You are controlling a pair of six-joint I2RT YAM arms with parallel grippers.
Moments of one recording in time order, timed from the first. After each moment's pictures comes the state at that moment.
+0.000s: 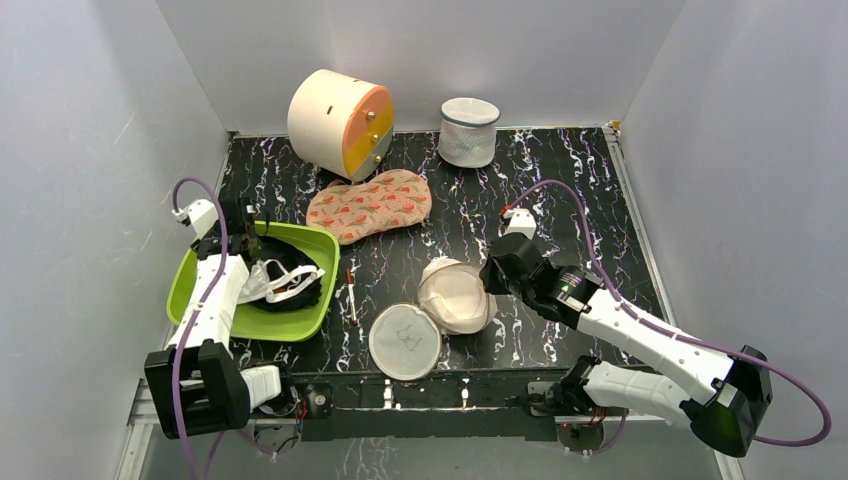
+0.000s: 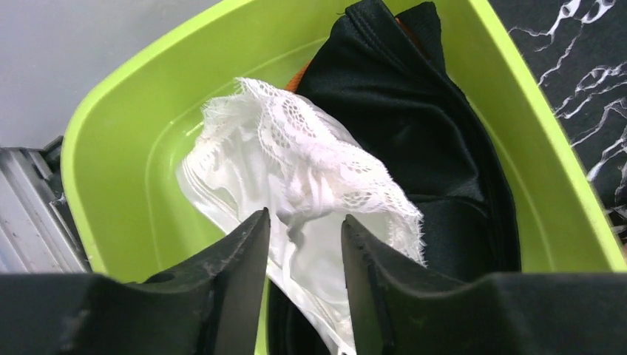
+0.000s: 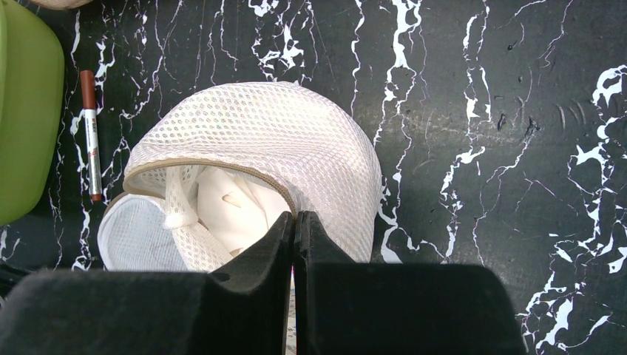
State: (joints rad) left arm 0.14 1.18 0.85 -0.64 -0.67 -0.56; right arm 0.82 0.99 0.81 -0.55 0.34 0.66
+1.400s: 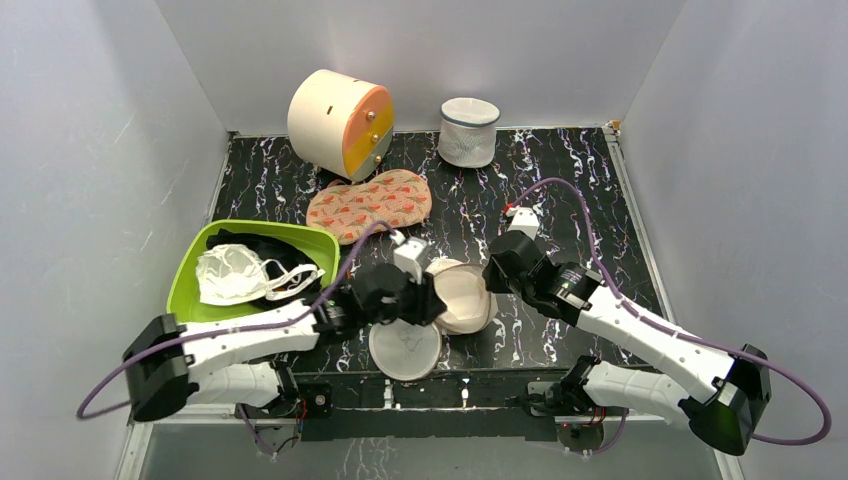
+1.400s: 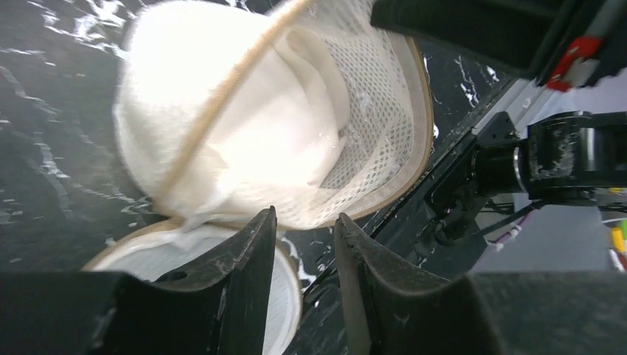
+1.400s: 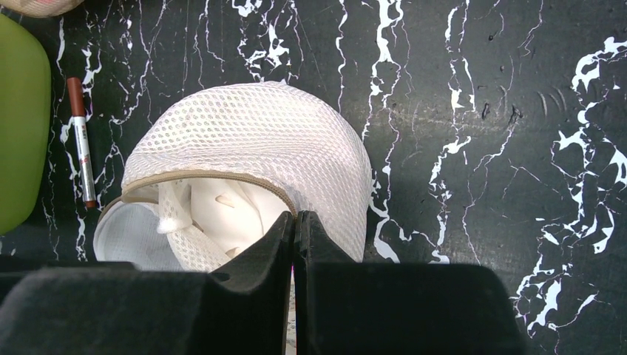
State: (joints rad) left arm -1.03 1.10 0.69 -0.11 -0.04 -0.58; right arm 0.82 1.01 0.84 -0.61 0.37 0.69
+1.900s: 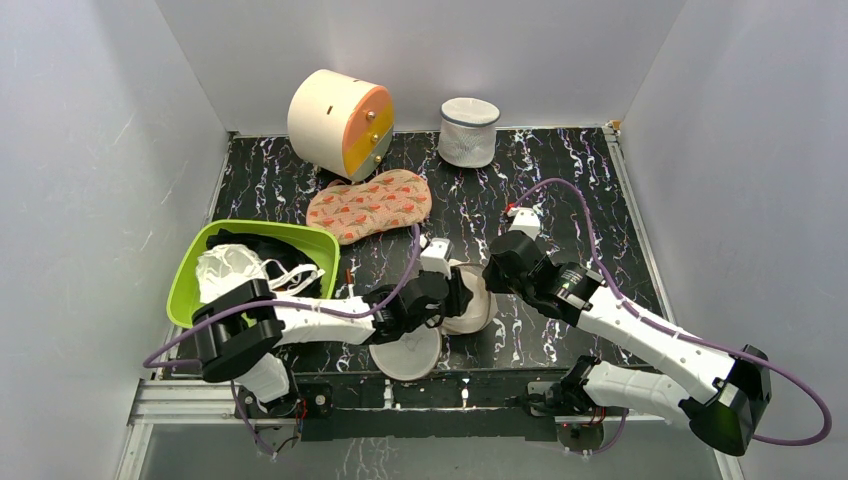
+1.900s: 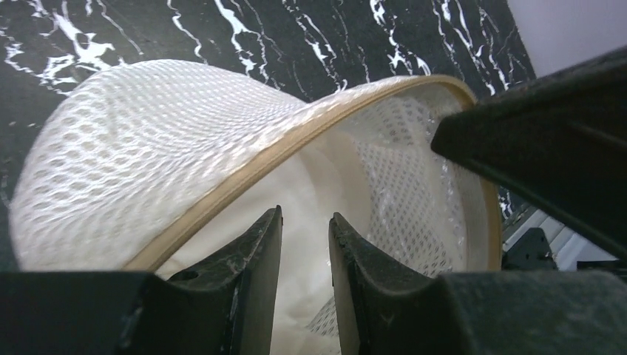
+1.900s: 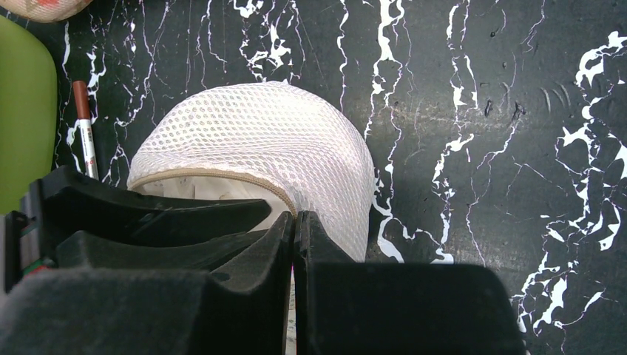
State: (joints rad) left arm -1.18 1.53 0.74 0.28 -0.38 -0.73; right arm 0.82 1.00 0.84 -0.61 0.36 0.71
